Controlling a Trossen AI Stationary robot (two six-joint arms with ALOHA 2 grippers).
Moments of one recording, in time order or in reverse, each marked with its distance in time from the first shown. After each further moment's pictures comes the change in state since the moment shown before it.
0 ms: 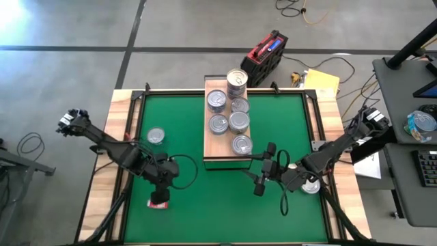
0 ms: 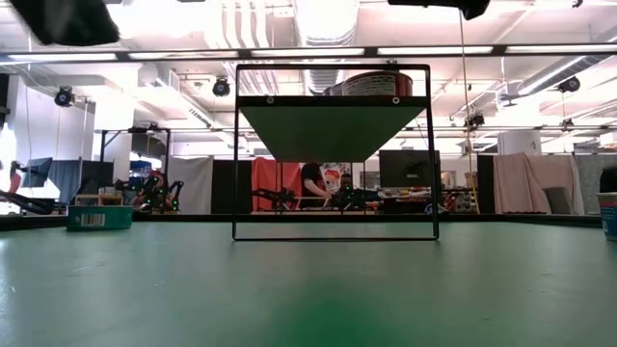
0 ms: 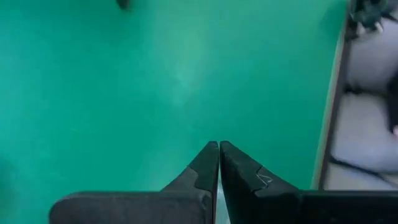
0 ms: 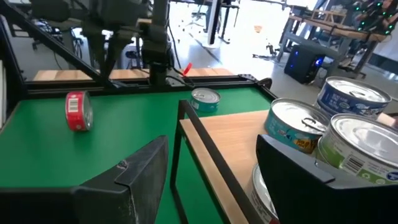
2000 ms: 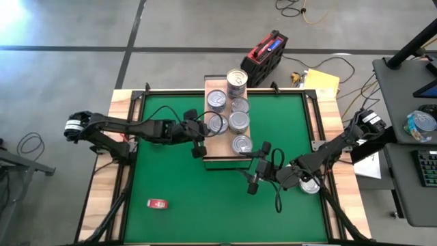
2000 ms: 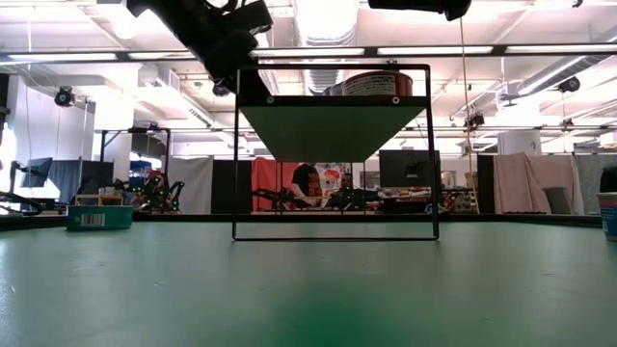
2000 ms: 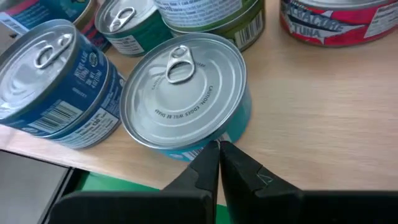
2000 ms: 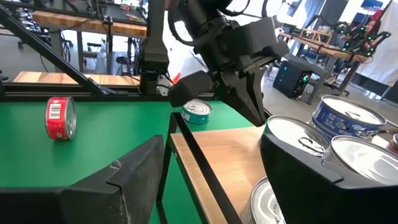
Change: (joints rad) left arm 0.536 0.107 -0.151 0.725 -0.363 0.806; right arm -0.045 0.069 0.000 0.161 -0.001 -0.140
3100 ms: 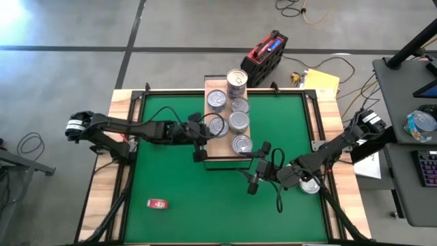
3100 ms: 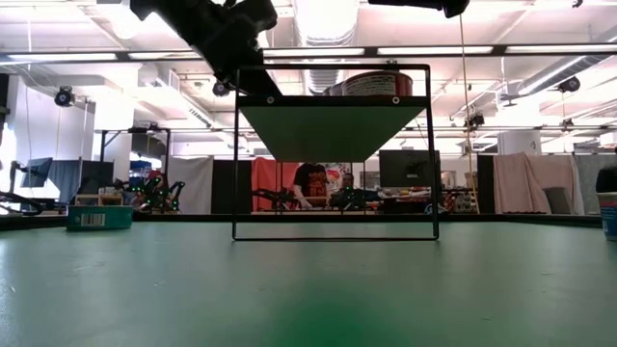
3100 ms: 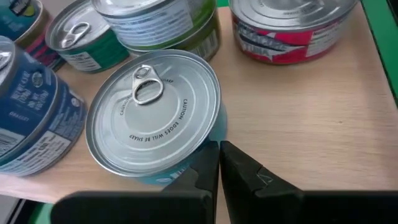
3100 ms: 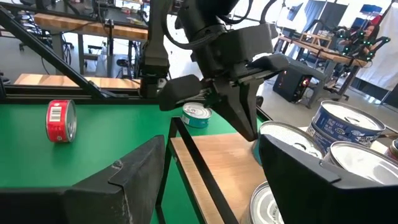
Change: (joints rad) left arm -0.011 0.019 0.000 0.051 0.121 0.001; right arm 0.000 0.000 0.000 0.023 -0.001 -0.026
